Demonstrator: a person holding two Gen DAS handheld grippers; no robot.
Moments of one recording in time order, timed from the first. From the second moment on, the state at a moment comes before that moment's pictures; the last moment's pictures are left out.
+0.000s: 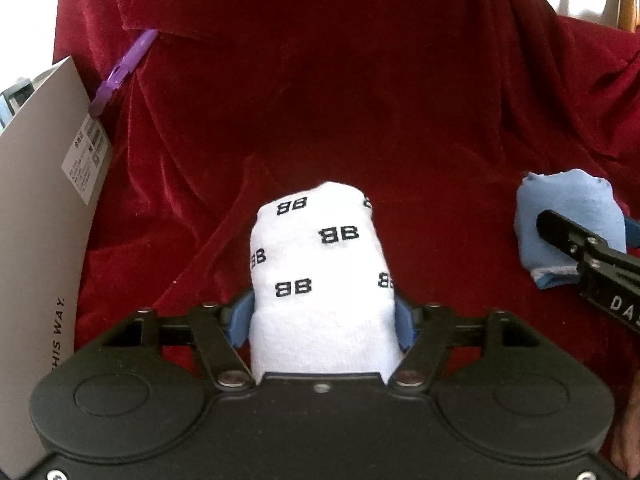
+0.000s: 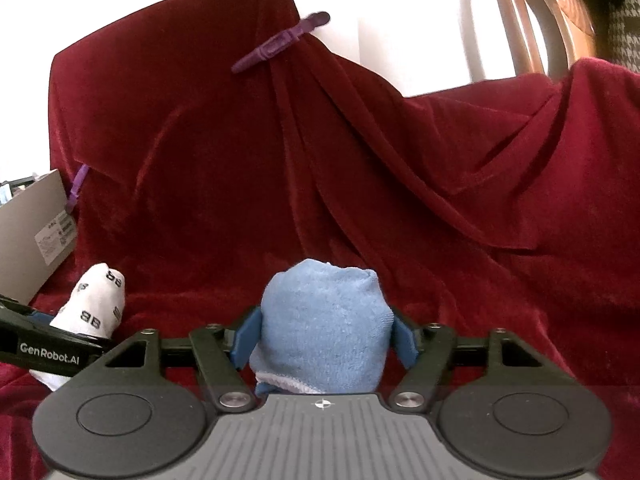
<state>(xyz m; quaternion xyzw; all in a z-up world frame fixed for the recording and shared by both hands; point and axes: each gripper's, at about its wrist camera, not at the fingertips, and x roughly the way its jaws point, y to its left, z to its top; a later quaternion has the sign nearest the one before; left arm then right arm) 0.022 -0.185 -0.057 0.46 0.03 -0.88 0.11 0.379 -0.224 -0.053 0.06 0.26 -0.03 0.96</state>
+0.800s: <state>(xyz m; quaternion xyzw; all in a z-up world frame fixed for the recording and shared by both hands) 0.007 -0.182 0.105 0.40 0.01 -0.90 0.17 0.328 -0.270 0.114 0.22 0.35 0.01 0.91</state>
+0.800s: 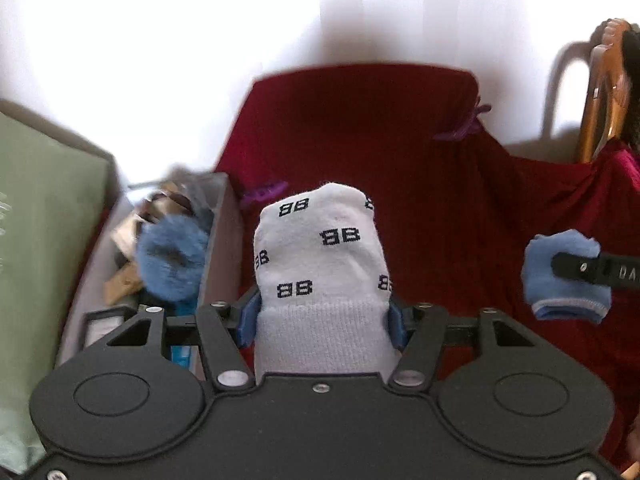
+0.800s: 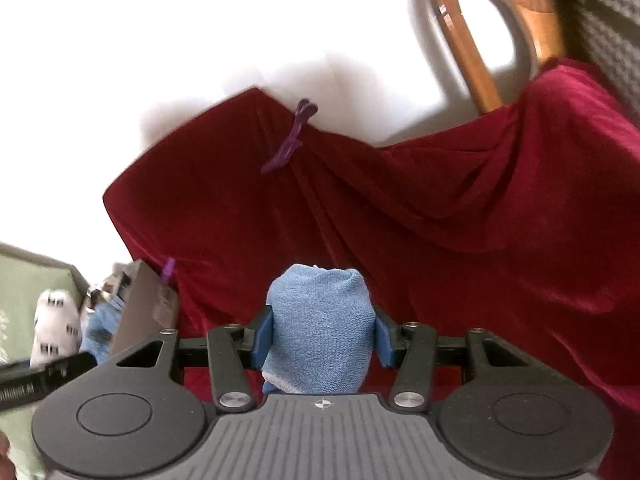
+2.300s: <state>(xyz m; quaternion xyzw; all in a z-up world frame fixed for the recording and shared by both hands) 0.209 -0.077 -0.055 0.58 0.00 -0.82 0.01 0.077 -0.219 0.042 0.17 0.40 0.08 0.90</state>
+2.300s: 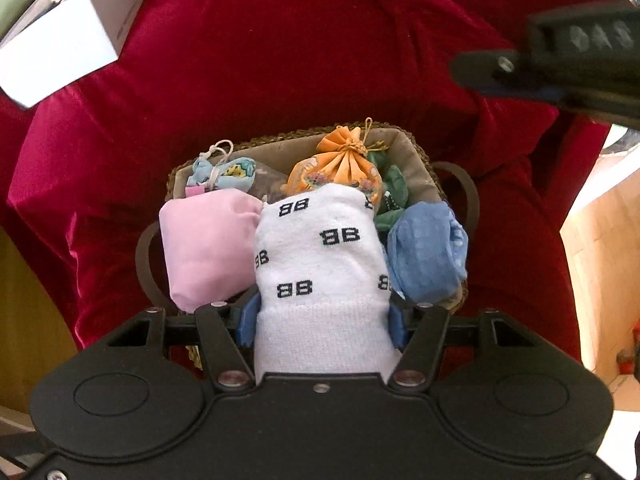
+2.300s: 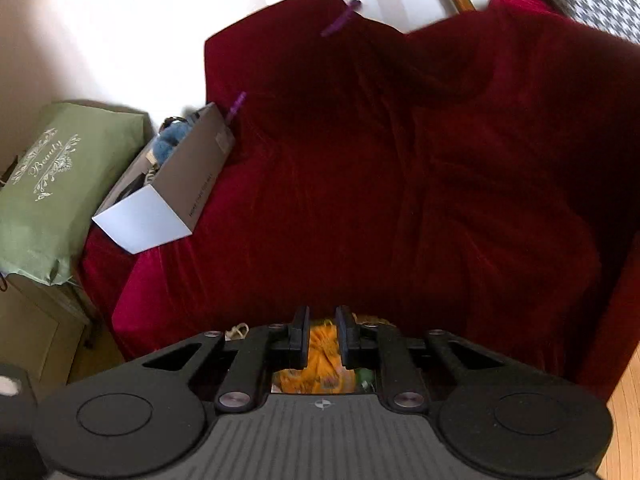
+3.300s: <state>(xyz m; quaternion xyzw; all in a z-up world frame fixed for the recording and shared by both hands) 0.201 -0.074 -0.071 0.61 0.01 -0.79 0.07 0.046 -0.196 0.027 0.12 0.45 0.05 0.88</state>
